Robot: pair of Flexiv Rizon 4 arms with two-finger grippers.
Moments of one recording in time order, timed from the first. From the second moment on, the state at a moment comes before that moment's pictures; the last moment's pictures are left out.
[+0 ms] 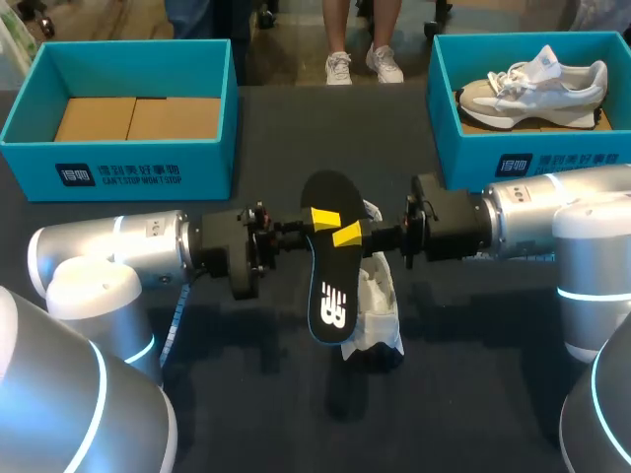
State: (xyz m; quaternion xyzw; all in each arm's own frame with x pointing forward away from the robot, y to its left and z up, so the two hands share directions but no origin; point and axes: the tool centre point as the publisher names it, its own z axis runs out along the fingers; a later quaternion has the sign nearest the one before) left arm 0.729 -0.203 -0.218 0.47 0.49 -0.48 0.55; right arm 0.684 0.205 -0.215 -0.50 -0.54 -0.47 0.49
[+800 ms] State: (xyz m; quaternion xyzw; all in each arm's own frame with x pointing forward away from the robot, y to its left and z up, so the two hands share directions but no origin) left arm 0.722 -0.201 -0.223 0.44 0.53 -0.54 0.49; right arm 0.685 0.180 -0.230 -0.52 -0.55 -0.48 0.44
